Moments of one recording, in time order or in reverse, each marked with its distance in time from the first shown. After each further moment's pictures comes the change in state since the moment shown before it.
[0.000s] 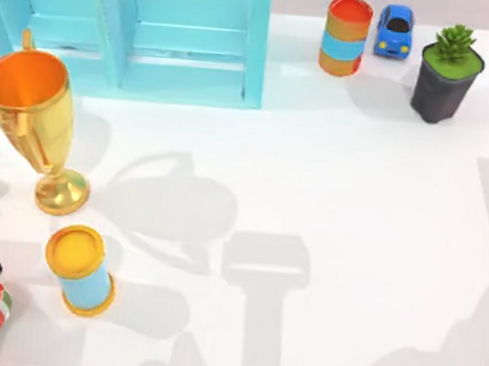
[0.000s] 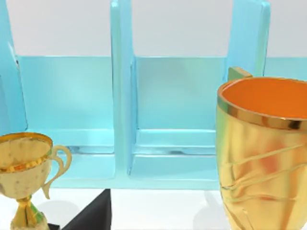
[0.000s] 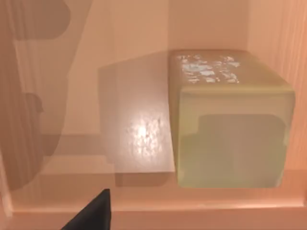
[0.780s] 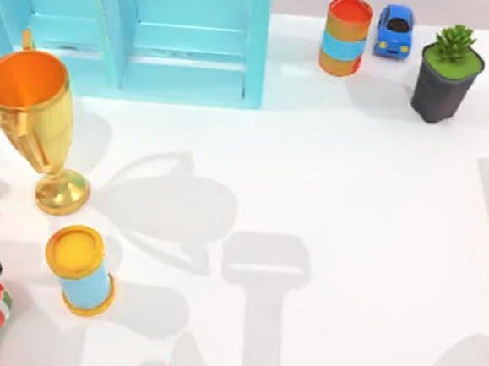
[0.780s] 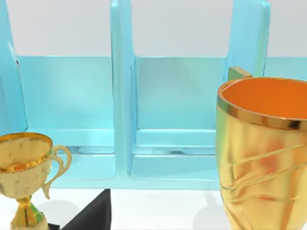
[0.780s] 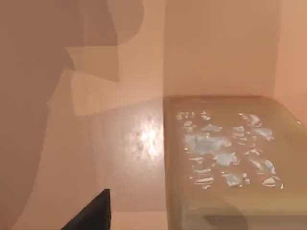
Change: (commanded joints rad) left arm 0.000 0.000 0.000 0.000 0.000 0.000; right arm 0.003 0.072 -0.194 0.276 0.000 0.004
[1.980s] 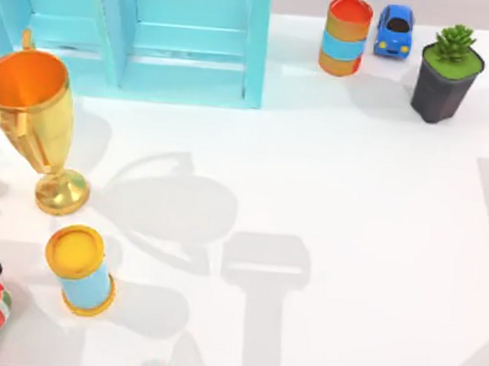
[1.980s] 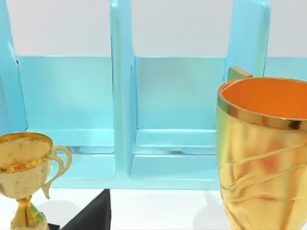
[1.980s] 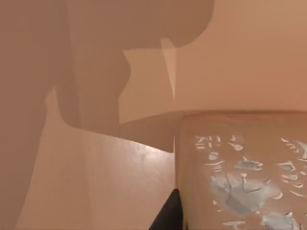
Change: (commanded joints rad) left arm 0.000 0.000 0.000 0.000 0.000 0.000; right arm -0.002 0.039 -0.091 0.119 0.000 -0.001
